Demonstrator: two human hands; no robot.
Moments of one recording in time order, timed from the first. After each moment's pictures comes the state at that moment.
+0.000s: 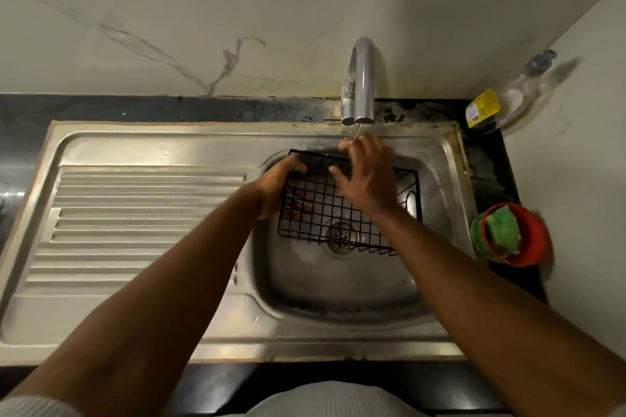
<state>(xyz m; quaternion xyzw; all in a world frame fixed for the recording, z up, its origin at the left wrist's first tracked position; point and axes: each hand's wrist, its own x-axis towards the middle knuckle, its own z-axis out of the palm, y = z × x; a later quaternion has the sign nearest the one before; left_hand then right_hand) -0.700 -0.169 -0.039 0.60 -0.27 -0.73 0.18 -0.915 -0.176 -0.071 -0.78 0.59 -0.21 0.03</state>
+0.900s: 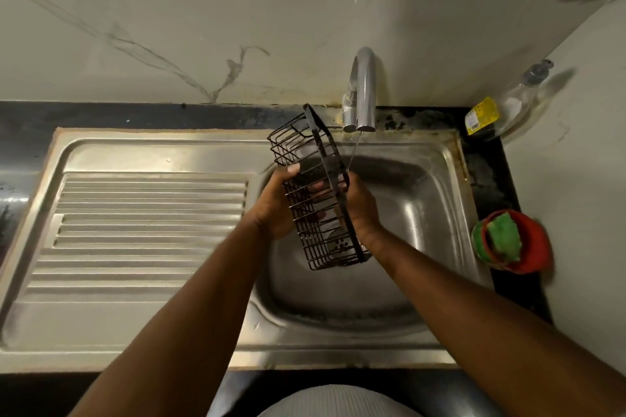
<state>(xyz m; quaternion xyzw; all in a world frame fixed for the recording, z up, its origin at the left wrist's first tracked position) -0.712 -0.134 -0.031 0.45 -0.25 -0.77 0.37 -0.882 -0.153 -0.094 -0.52 0.69 -0.24 0.44</state>
